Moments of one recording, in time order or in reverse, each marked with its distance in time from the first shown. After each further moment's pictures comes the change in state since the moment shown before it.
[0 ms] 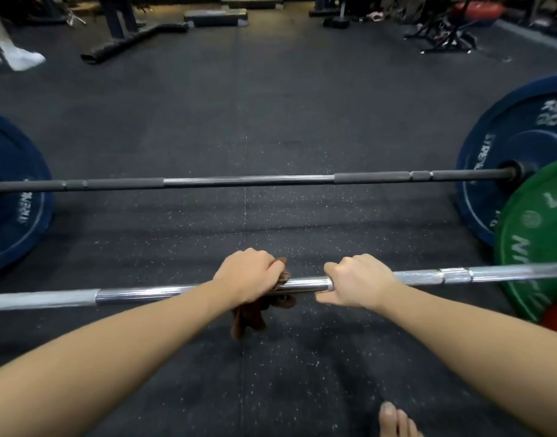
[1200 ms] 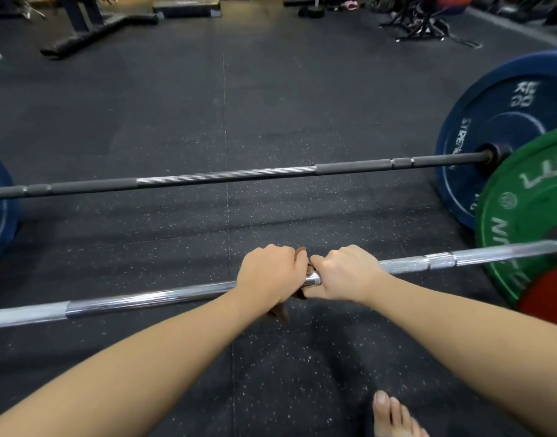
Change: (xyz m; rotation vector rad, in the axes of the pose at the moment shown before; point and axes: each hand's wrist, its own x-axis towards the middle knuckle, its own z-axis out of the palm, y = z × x) left_hand 0.013 0.068 0.017 0.006 0.173 0.021; right_hand 0.001 0.004 0.018 -0.006 0.195 -0.052
